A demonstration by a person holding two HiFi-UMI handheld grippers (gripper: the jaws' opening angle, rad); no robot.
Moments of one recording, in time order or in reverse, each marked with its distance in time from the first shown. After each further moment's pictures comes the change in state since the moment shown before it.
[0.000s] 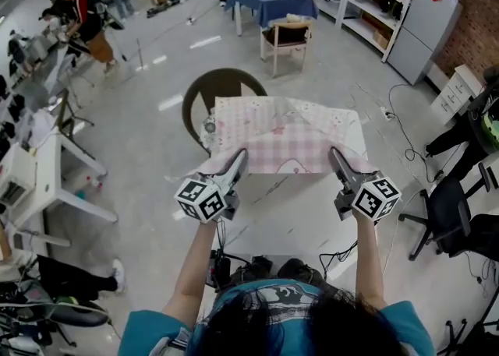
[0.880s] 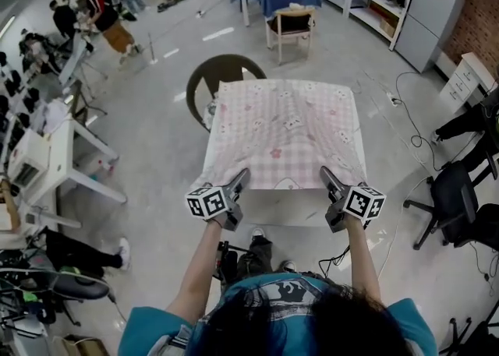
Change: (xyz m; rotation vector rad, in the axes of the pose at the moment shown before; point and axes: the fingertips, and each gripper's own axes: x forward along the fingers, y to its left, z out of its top) left arm -0.055 -0.057 -0.160 -0.330 0.243 0.138; right arm -0.114 -0.019 -0.128 0.384 0.183 -0.030
